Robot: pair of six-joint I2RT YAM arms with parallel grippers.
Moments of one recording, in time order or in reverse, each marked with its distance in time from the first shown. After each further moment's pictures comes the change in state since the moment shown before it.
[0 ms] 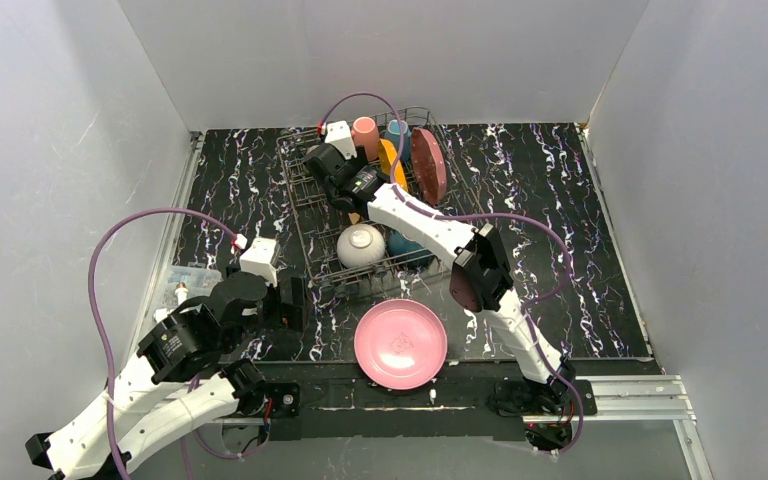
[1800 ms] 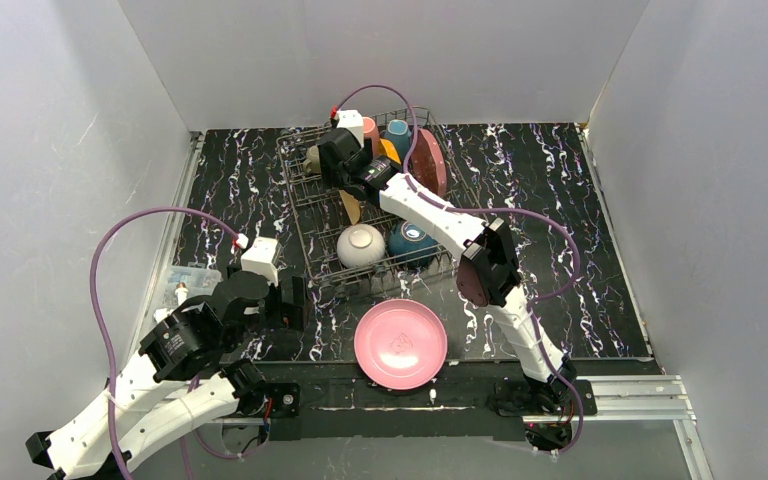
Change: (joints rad) left arm 0.000 0.011 0.000 0.000 -0.003 -0.004; right arm -0.062 -0.029 -0.017 0.076 -0.227 0.101
